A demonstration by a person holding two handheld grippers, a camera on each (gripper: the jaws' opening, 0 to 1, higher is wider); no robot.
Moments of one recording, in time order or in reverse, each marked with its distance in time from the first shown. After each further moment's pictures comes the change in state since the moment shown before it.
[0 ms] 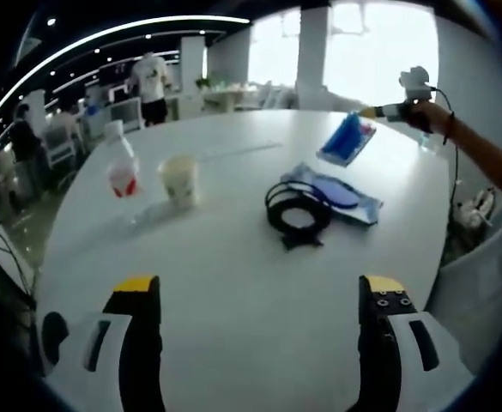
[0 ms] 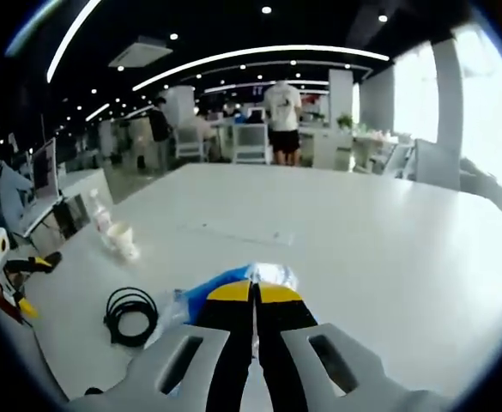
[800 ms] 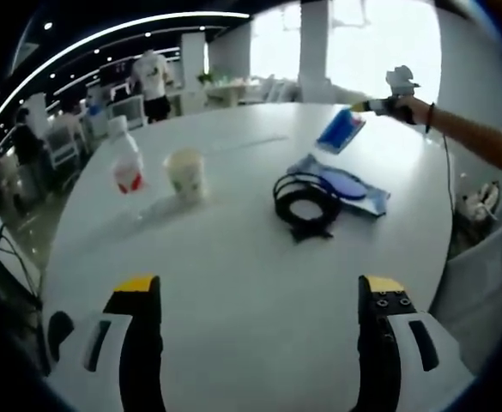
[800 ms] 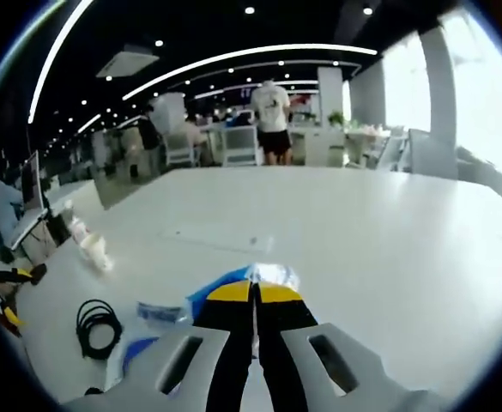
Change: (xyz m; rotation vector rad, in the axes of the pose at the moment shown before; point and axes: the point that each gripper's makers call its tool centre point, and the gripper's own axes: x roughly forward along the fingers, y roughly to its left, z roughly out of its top) left arm -0.002 0.005 -0.006 0.016 0.033 0.032; right arm 0.049 -0.053 -0.009 0.046 -0.013 -0.020
